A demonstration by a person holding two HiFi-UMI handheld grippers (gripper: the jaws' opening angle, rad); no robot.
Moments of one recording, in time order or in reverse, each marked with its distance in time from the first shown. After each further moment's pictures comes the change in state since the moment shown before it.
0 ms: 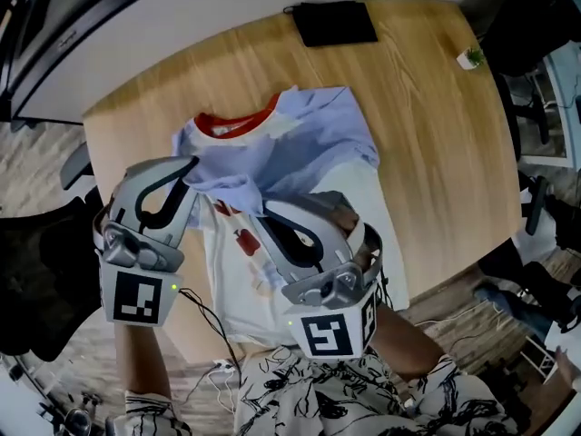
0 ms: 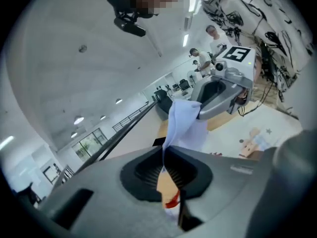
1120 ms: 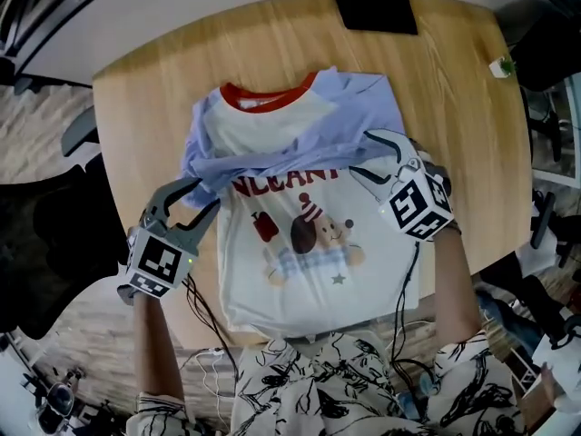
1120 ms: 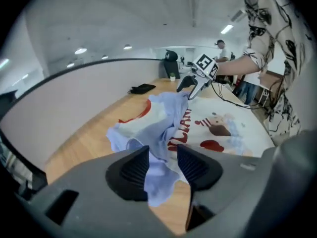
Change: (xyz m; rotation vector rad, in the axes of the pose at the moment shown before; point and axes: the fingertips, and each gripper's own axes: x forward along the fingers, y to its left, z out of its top) left arm -0.033 -0.126 -0.172 -0.531 0.374 -0.195; right arm -0.006 0.006 -0.247 -0.014 0.578 0.510
